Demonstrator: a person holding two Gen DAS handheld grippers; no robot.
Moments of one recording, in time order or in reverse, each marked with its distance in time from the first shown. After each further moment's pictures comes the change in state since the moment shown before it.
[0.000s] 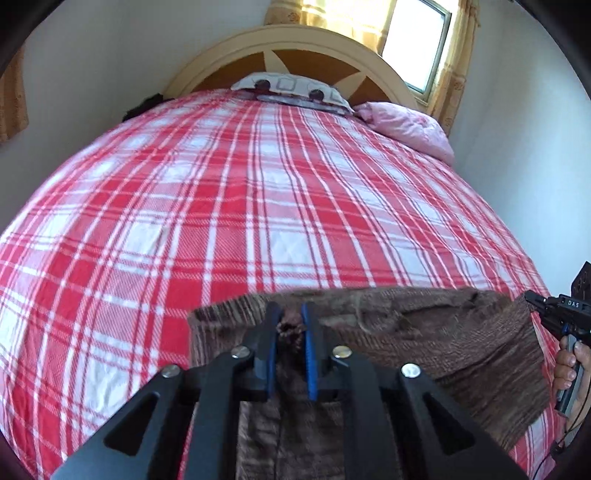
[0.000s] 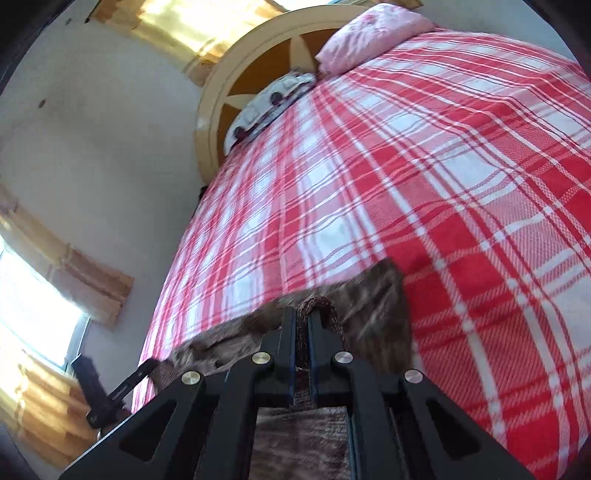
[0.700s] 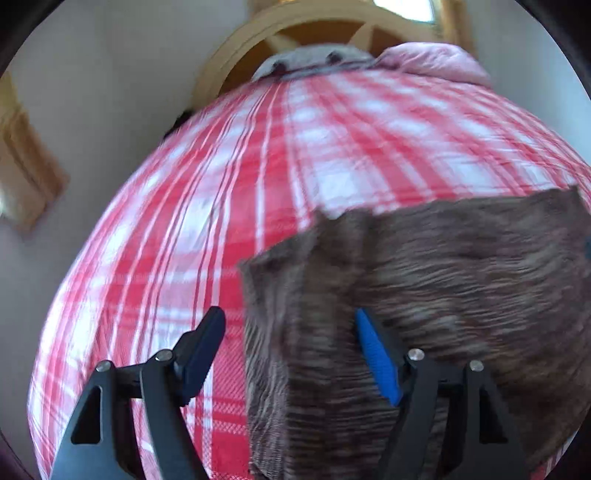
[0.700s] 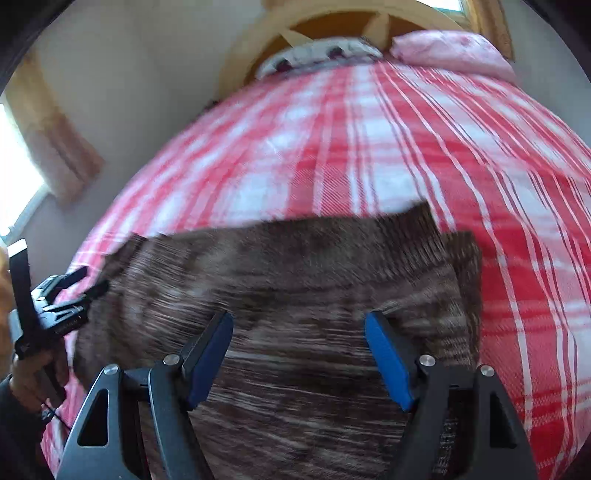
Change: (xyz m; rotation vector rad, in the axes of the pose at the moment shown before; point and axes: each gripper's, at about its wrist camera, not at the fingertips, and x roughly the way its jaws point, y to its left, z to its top) left arm 0.023 -0.013 -0.039 0.204 0.115 0.344; right arm 0.065 0.071 -0.053 -0.417 0.193 -0.215
